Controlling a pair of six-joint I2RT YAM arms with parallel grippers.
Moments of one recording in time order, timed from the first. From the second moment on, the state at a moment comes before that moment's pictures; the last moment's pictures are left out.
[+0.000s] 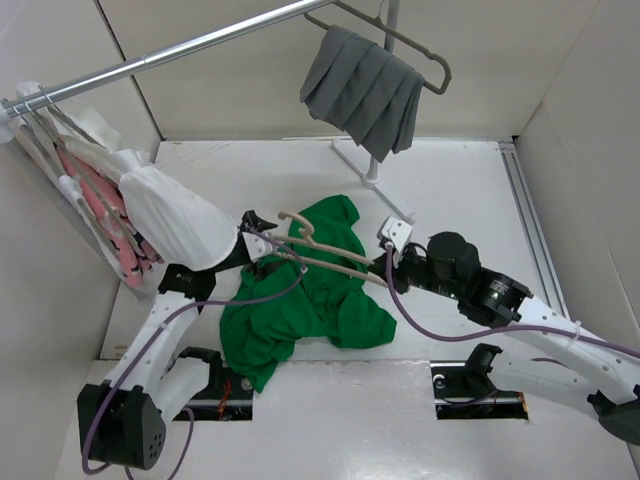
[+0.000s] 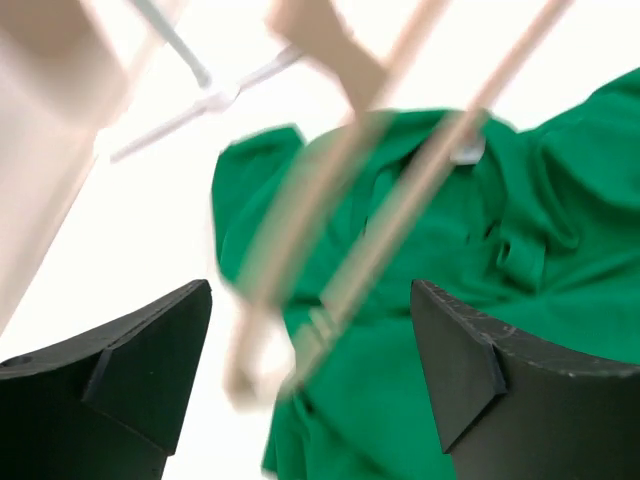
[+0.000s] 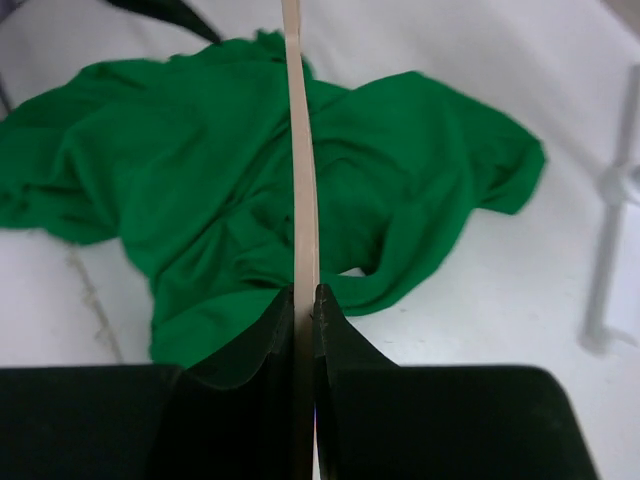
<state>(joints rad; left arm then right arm) -0.16 0.89 0.58 -0.09 0.90 0.70 0.88 0.86 0.83 -0.31 -0.06 -0.14</state>
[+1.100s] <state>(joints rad) -0.16 1.05 0.77 -0.18 1.29 0.66 0.77 0.96 0.75 -0.35 -0.31 -0.26</state>
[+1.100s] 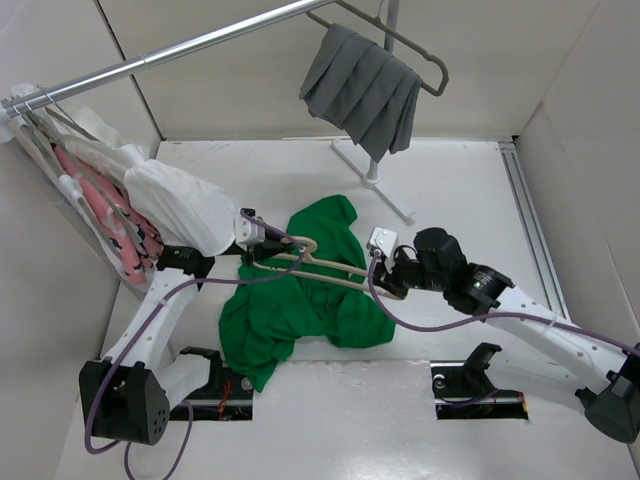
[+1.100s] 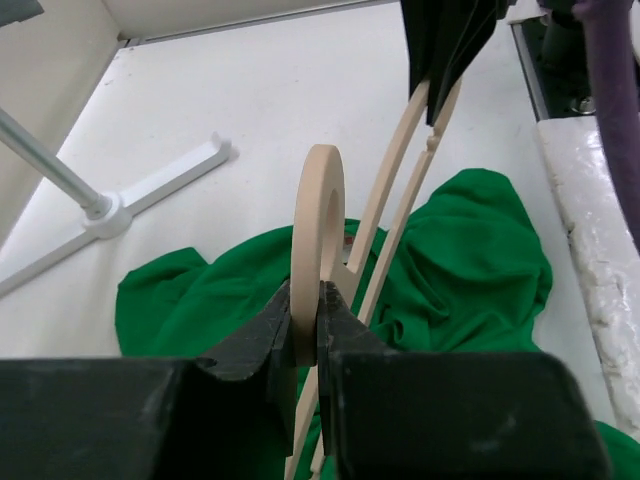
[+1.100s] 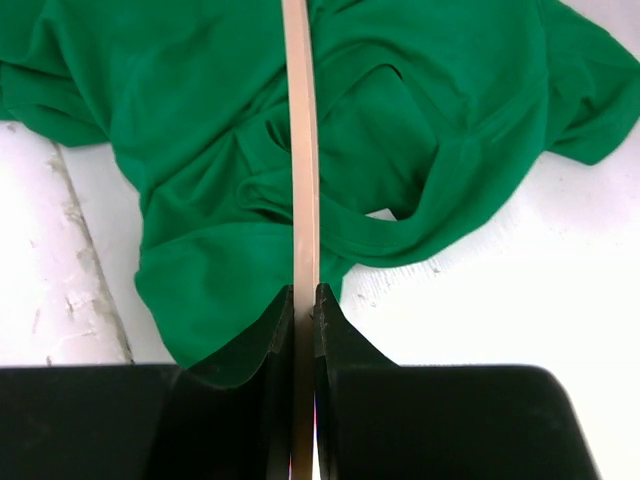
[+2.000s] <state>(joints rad) -0.18 1.05 0.77 -0.21 1.25 0.69 0.84 1.54 1.17 -0.38 -0.33 -0.55</state>
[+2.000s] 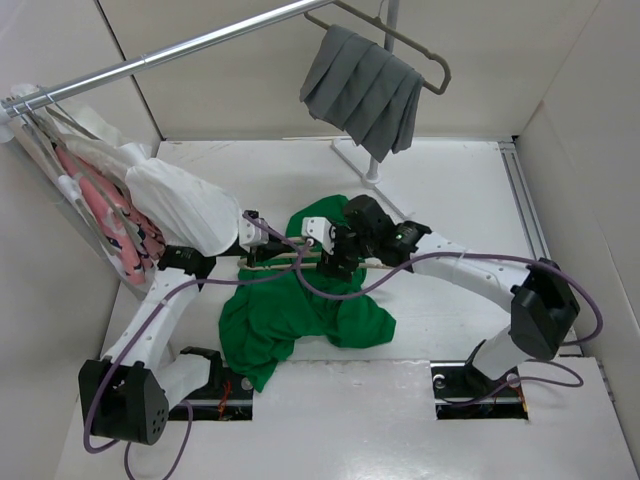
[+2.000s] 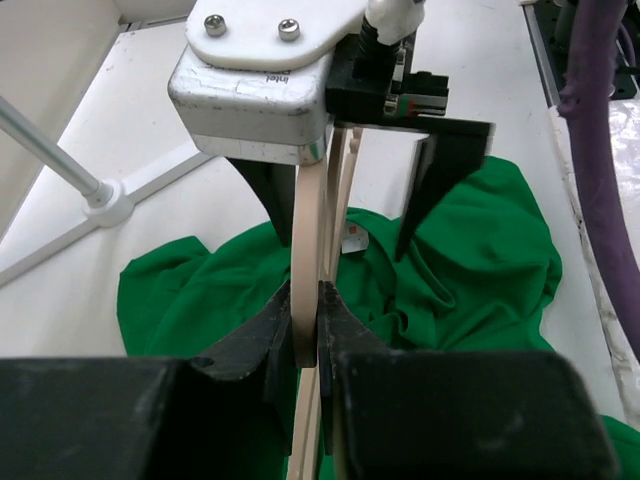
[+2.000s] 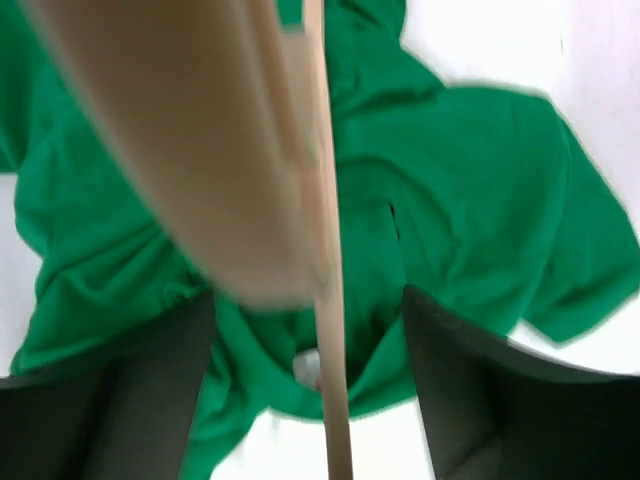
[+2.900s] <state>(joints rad) -0.50 1.06 0.67 -0.39 0.63 0.96 0.58 1.15 0.97 -0.52 -0.32 -0.34</state>
